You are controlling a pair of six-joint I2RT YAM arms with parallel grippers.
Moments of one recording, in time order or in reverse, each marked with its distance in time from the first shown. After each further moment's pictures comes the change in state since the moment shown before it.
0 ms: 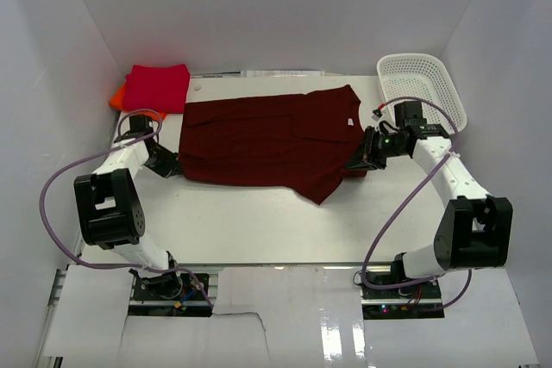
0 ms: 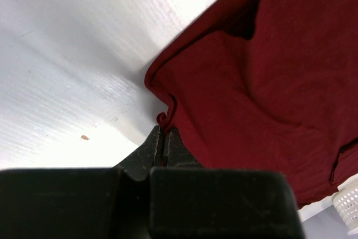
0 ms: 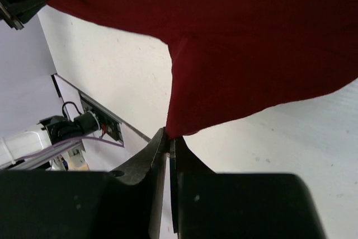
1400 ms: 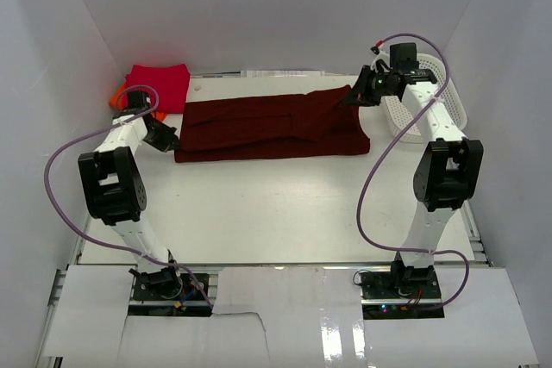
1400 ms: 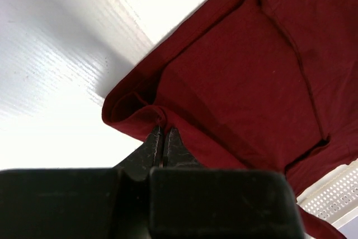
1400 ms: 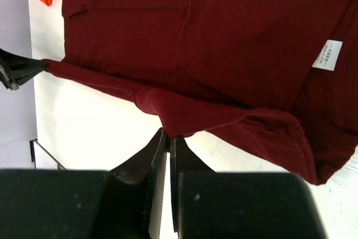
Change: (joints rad) left arm 0.000 0.206 0.310 -0.024 0.009 -0.030; right arm -0.005 0.494 0.697 0.085 0.099 -0.038
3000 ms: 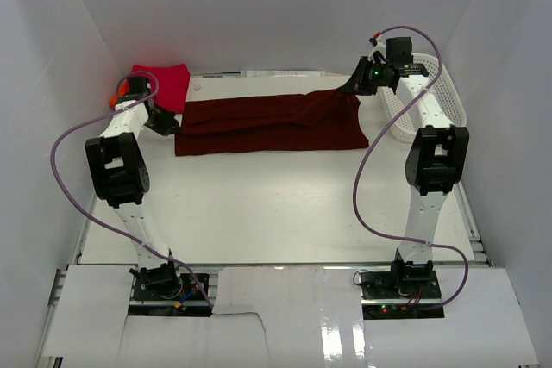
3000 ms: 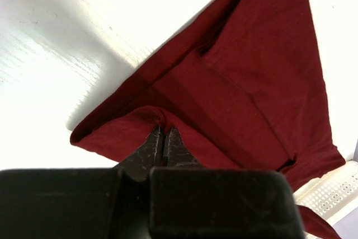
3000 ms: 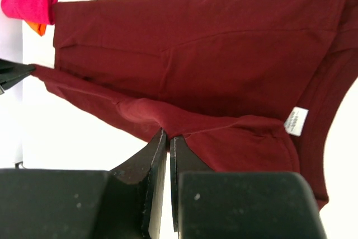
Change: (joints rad) left arm -0.002 0.203 0.274 -0.022 0.011 -0.020; right arm -0.010 0.211 0.193 0.087 0.000 0.001
